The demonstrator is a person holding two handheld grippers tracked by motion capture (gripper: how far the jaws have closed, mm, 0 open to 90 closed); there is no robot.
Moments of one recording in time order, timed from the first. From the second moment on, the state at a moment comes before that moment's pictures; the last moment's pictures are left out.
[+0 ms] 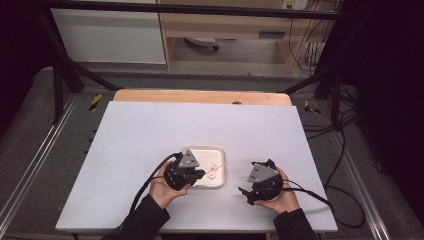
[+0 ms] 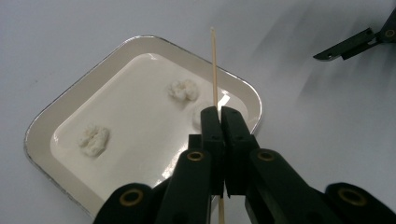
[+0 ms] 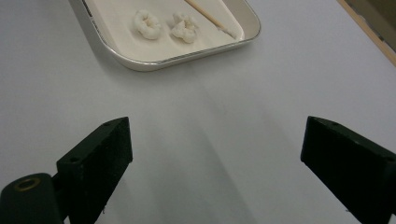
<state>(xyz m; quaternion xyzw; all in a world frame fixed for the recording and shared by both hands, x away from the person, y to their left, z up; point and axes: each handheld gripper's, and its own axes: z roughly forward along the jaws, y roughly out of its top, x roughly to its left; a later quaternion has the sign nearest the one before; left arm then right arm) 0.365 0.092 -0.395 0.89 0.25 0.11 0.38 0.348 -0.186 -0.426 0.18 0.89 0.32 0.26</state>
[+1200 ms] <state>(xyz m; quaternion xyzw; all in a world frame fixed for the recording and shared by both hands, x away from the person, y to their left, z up) 0.359 0.025 -0.393 0.92 0.18 0.08 0.35 0.343 -0.173 -0.428 -0.02 0.91 0.23 0.33</state>
